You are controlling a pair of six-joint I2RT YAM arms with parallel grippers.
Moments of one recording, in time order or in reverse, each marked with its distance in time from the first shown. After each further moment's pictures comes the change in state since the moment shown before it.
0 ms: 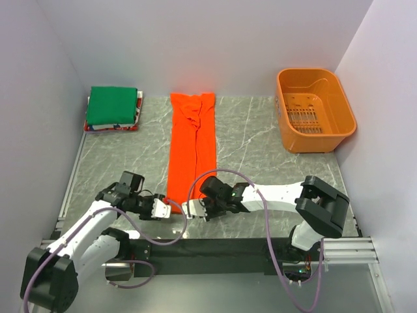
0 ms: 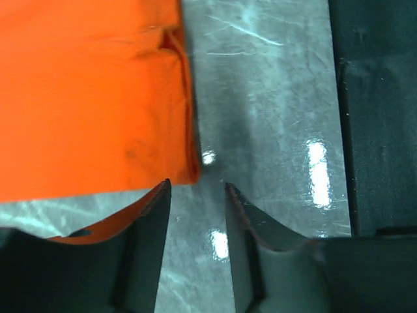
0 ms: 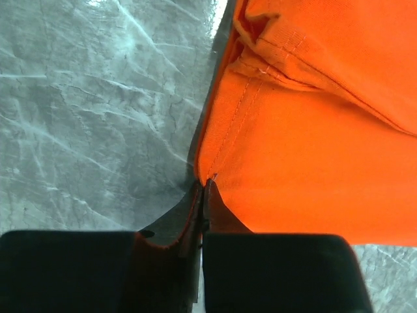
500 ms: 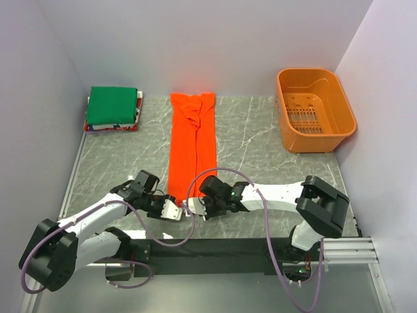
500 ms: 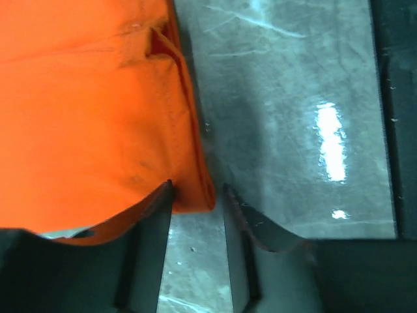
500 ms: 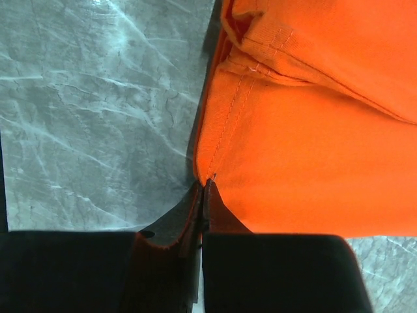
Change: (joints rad) left arm -0.200 0.190 0.006 0.196 -0.169 -0.066; right arm 0.000 0.000 0.018 -0.031 0.019 0.055
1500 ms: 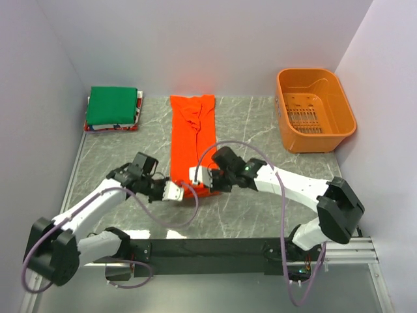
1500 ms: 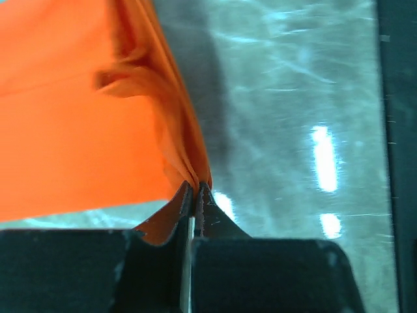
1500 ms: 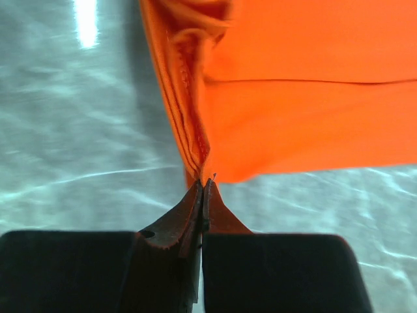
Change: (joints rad) left arm 0.027 0.008 0.222 -0.173 0.058 -0.051; right arm -0.198 -0.124 0.139 -0.171 -0.085 -0.002
